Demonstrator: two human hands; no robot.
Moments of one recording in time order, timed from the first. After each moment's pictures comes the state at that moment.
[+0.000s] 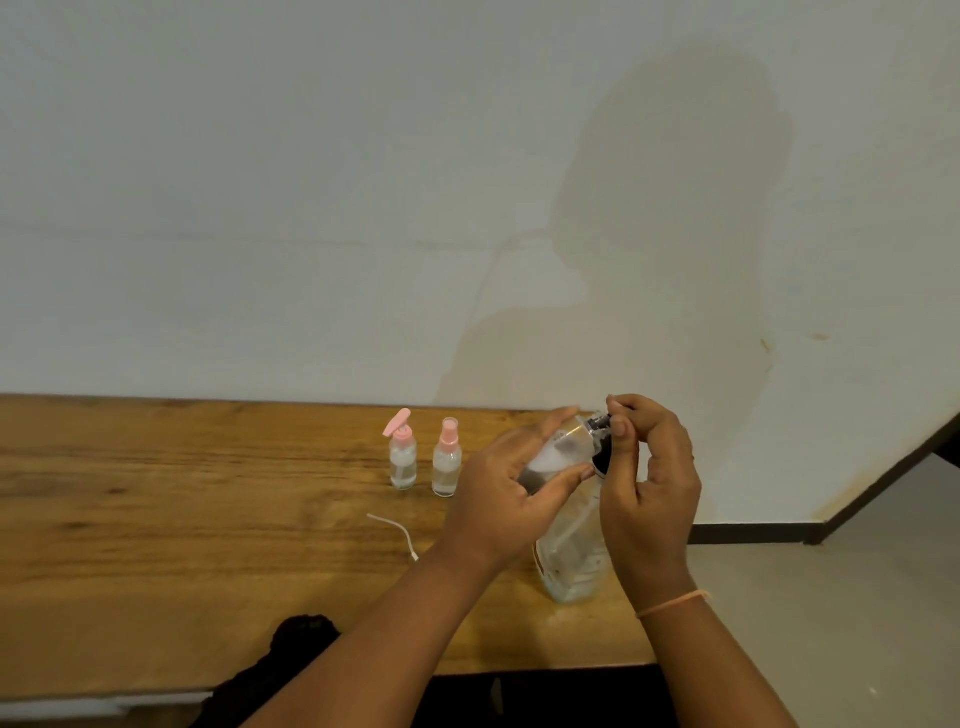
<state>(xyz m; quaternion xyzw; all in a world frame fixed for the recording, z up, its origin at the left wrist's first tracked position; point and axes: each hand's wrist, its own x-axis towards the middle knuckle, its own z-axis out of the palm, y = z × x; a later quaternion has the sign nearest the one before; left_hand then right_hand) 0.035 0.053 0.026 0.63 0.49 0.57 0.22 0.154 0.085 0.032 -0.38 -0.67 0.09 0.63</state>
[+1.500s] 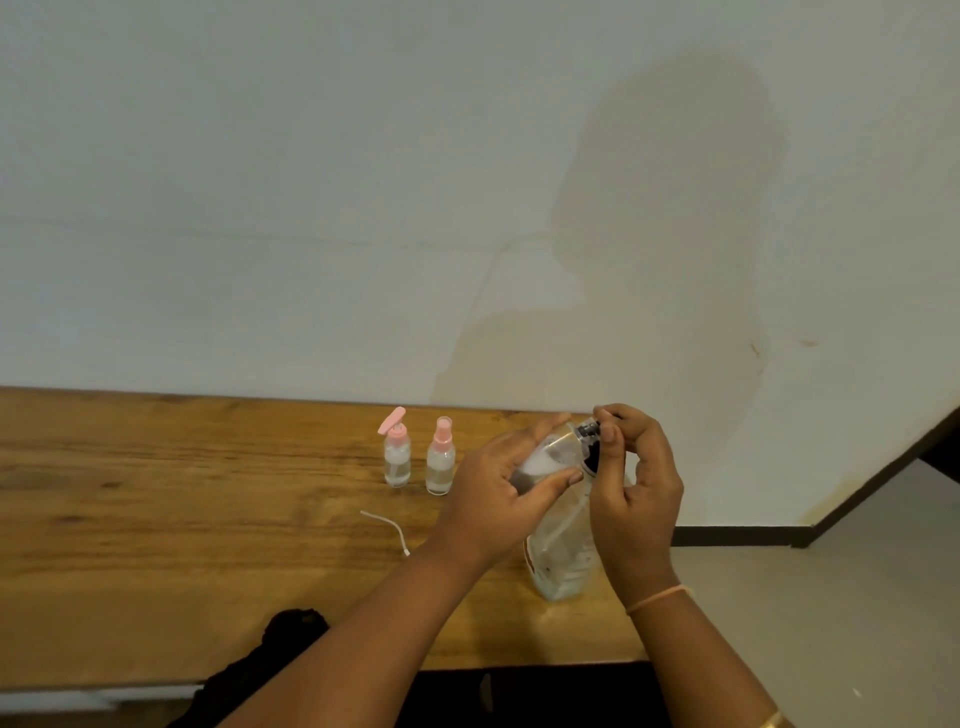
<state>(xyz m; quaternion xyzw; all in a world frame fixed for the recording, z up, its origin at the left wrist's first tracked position) 0.034 0.049 0.028 0.62 0.50 0.55 0.26 0.156 0.085 0.026 -0.39 -0.66 0.15 0.63</state>
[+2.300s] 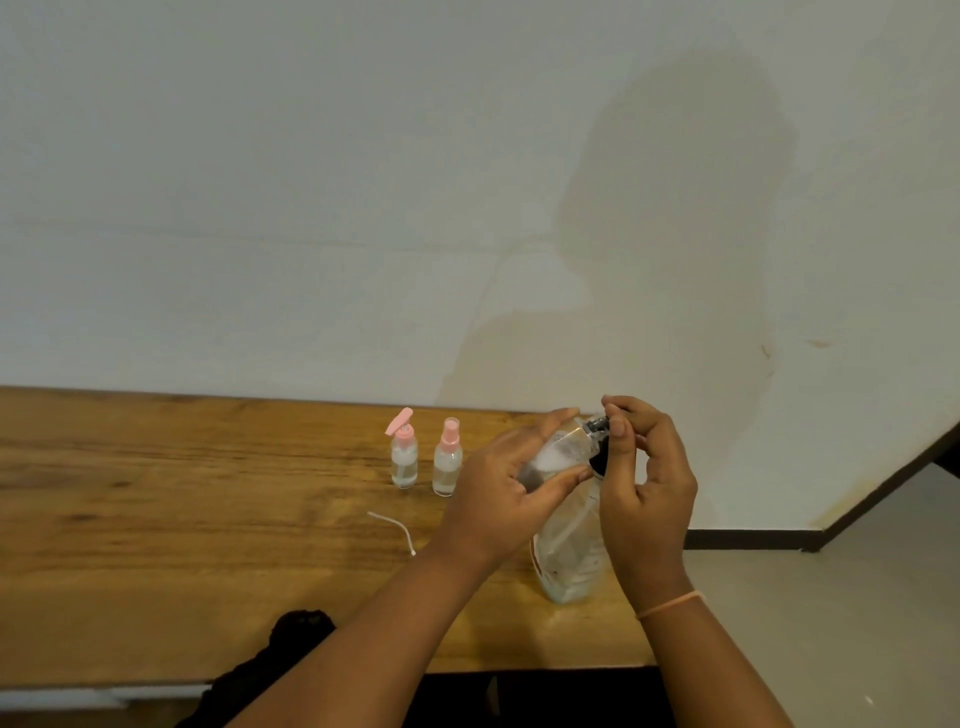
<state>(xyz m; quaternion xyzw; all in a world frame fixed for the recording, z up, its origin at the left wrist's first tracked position) 0.031 0.049 0.032 0.63 0.50 0.55 0.24 0.152 0.079 0.039 -0.38 -0.66 0.15 0.63</state>
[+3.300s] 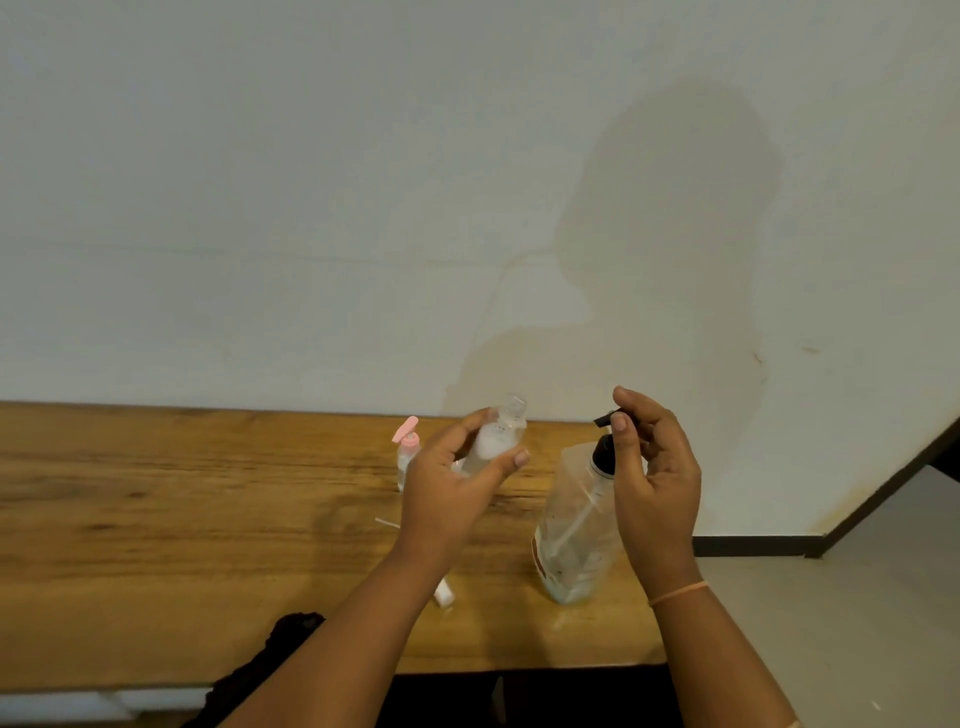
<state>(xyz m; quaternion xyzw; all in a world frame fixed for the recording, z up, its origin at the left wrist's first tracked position) 0.005 0.037 0.031 0.47 0.55 0.64 0.28 0.160 0.078 0.048 -0.38 -0.63 0.26 0.63</state>
